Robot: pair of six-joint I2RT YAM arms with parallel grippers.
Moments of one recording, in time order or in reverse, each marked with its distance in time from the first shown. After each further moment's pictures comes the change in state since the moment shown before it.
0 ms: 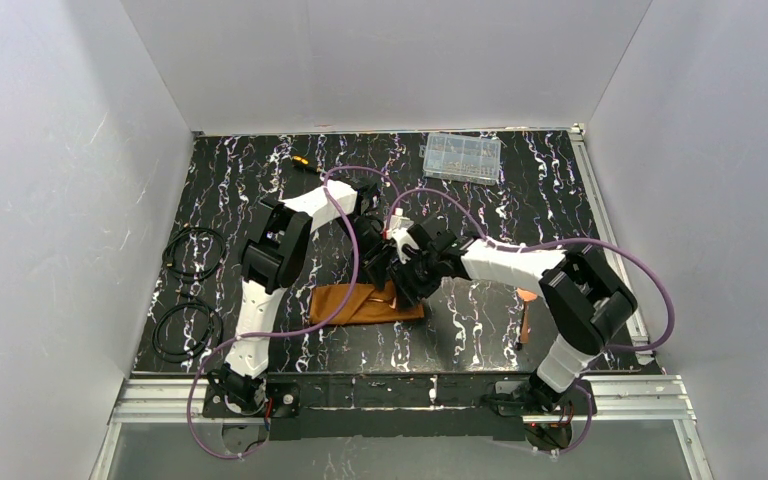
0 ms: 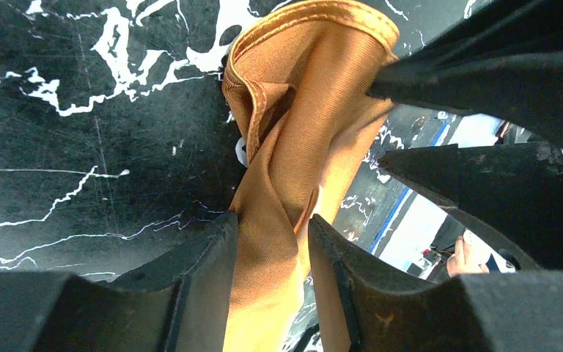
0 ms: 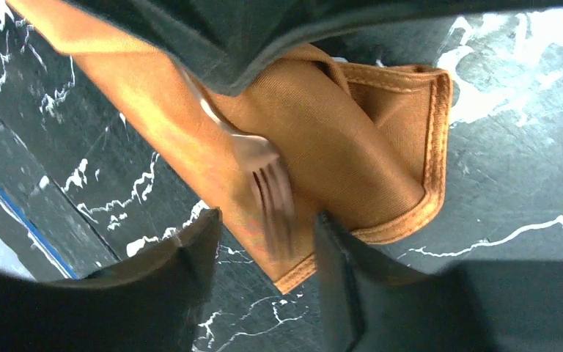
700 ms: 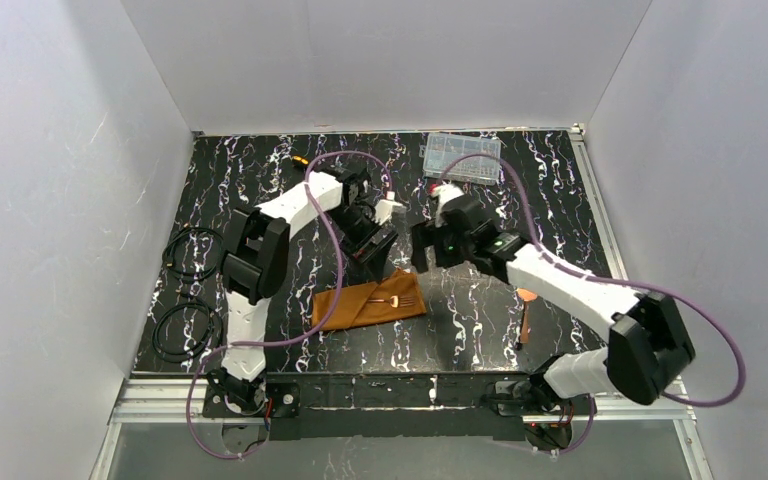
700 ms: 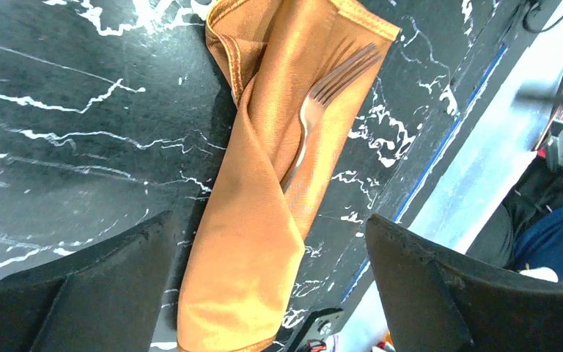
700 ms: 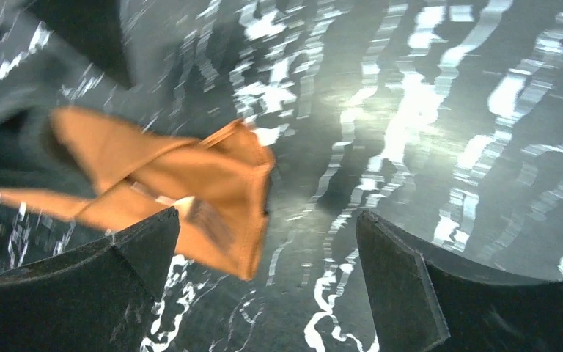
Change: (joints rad) left arm 0.021 -0.146 -0.041 0.000 -0.087 -0.012; right arm -0.038 -0.282 -0.026 0.037 0.367 0.197
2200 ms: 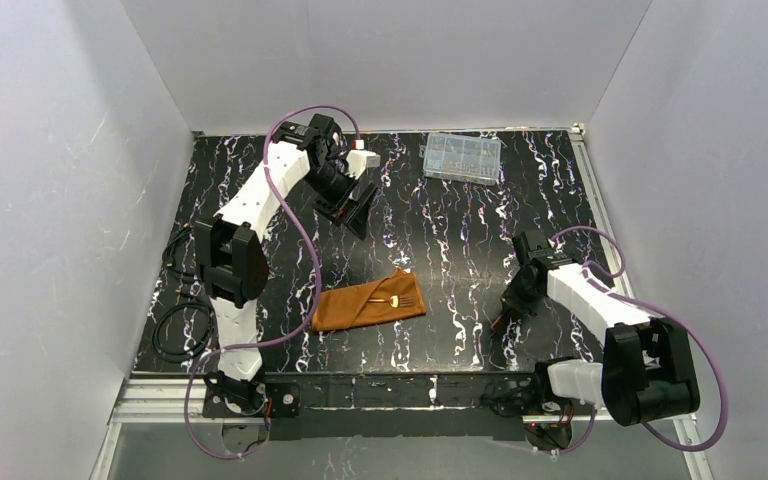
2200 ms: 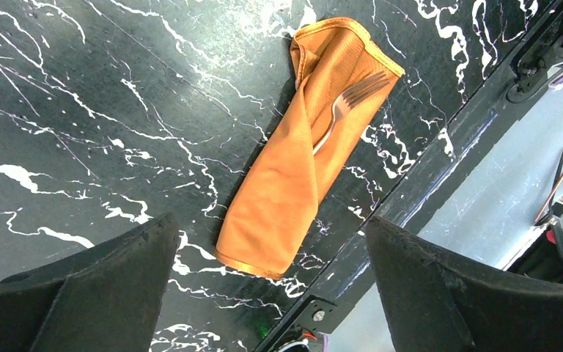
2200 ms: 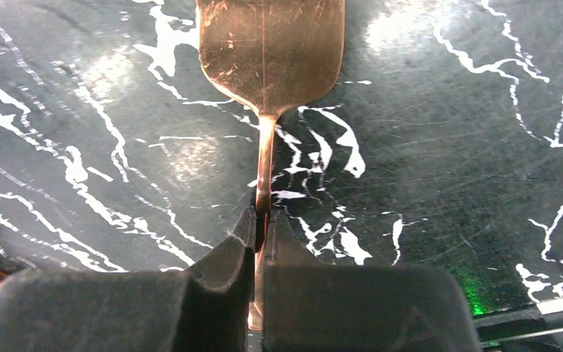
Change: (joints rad) left arm 0.127 -0.113 0.289 -0.164 -0.128 -0.105; right arm -0.517 -0.158 -0.341 -0.371 0.130 0.568
